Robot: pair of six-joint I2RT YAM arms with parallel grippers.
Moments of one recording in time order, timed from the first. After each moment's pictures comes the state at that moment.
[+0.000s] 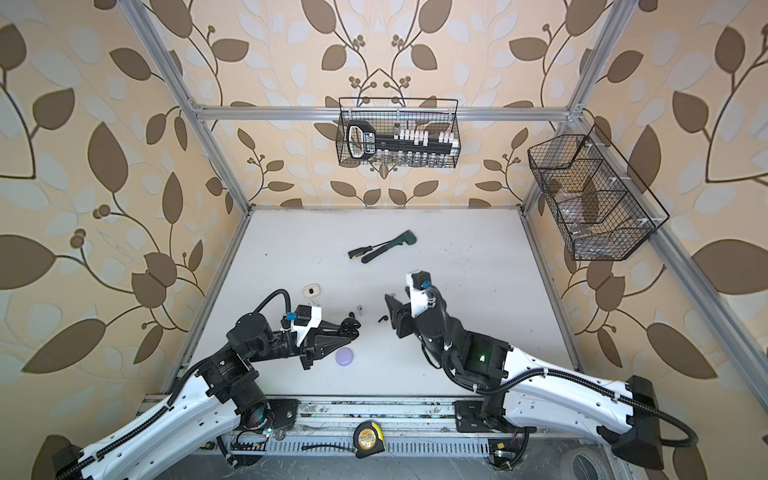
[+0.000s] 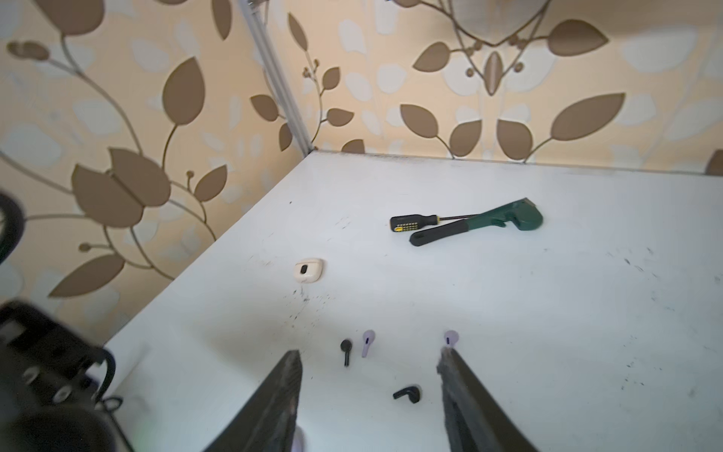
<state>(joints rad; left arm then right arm) -0.71 0.51 0.36 0.11 0.64 -0.08 1.05 0.88 0.71 -0.15 0.56 0.44</state>
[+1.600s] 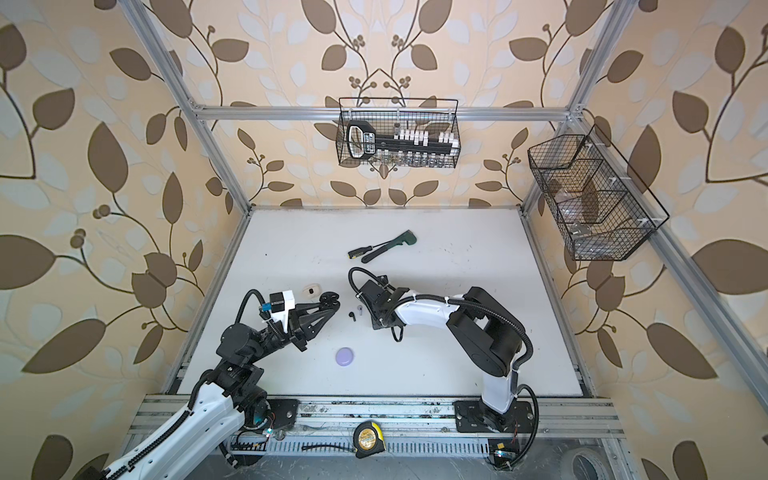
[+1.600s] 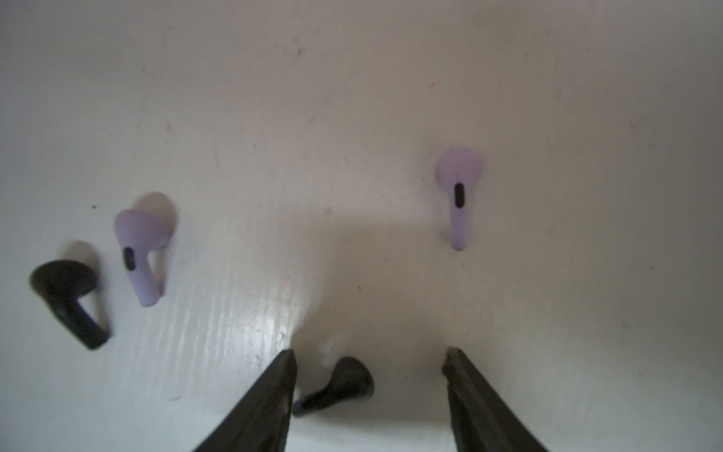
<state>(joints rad) -0.42 0.50 0.14 0.57 0.63 -0.29 0.88 1.86 1.12 -0.50 0.30 0.65</state>
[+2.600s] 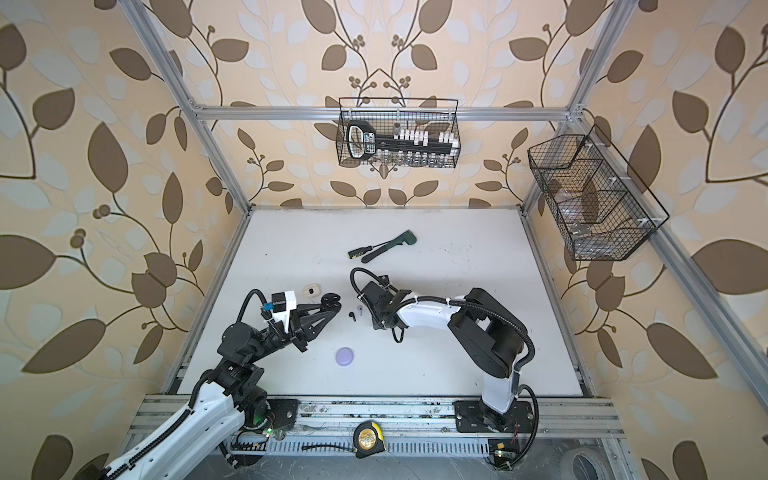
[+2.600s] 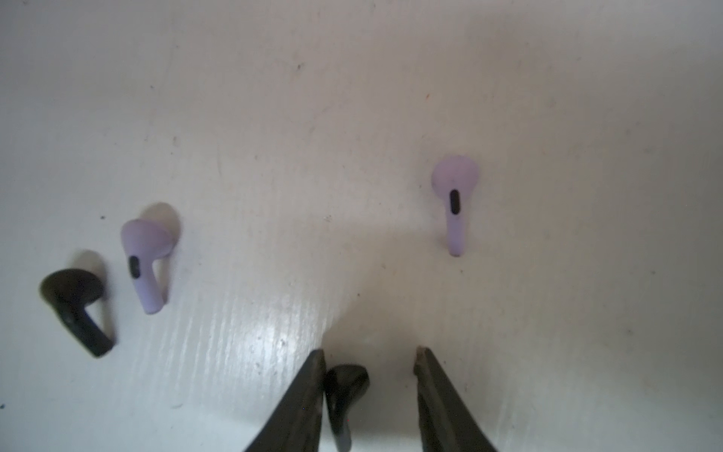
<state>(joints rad) -0.42 0.51 0.14 0.57 0.65 -0.29 0.88 1.84 1.07 -0.43 0.30 0.66</state>
